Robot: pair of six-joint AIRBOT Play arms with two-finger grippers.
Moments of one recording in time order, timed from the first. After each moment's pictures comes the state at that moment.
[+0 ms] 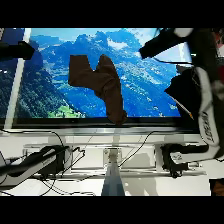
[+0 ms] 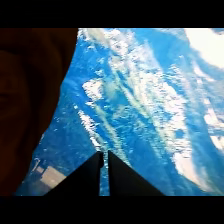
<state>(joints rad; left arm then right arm) 0.23 -1.12 1.35 1.23 -1.03 -1.16 0.29 -1.59 1.75 -1.36 1.32 1.26</state>
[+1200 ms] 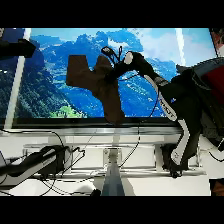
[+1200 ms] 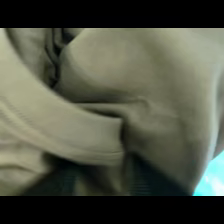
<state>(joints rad) 0.23 -1.13 1.35 1.17 -1.01 -1.16 0.48 -2.00 1.75 -1.08 0.98 1.01</state>
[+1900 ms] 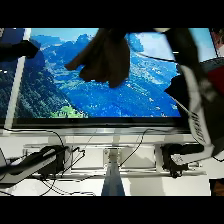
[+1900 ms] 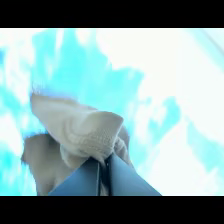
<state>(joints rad) 0.23 -1.15 1.35 1.17 -1.05 -1.25 0.46 -1.55 2.01 -1.24 0.96 1.01</state>
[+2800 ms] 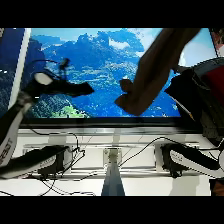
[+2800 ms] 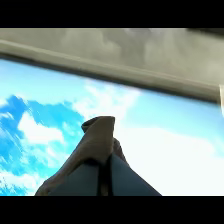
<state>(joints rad) -0.20 -1.29 0.85 0.76 -0.92 -1.22 0.05 -1.22 1.91 -1.53 1.10 1.40</state>
